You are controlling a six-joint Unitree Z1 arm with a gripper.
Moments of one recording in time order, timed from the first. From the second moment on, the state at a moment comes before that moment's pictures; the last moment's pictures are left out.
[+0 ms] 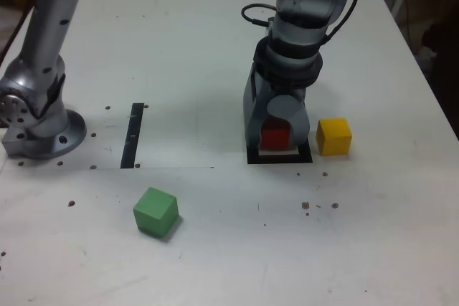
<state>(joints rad) -0.10 2.12 -1.52 1.14 0.05 -0.13</state>
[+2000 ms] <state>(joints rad) -0.18 2.12 -1.90 1.41 0.15 -0.14</state>
